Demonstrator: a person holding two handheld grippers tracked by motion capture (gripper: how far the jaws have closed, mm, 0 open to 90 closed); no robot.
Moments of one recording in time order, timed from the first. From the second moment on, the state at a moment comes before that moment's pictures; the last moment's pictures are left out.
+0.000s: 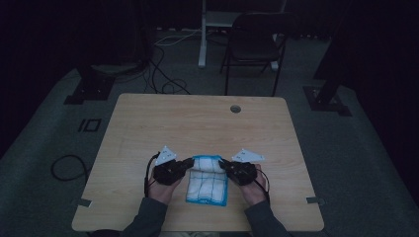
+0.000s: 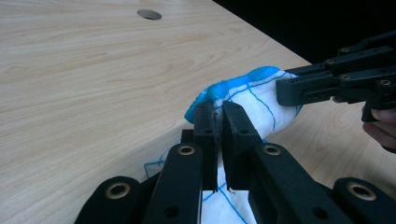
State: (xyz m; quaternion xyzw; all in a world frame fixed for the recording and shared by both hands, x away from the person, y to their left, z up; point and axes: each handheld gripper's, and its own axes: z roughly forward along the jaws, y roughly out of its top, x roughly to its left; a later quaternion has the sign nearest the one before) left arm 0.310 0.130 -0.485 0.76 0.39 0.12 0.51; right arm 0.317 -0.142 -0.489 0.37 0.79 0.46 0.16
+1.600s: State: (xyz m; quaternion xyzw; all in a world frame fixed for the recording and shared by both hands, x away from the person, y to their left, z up) left arm 0.303 0.135 -0.502 0.76 0.41 0.10 0.49; right arm 0.283 -0.142 -0.525 0.38 0.80 0.45 0.13
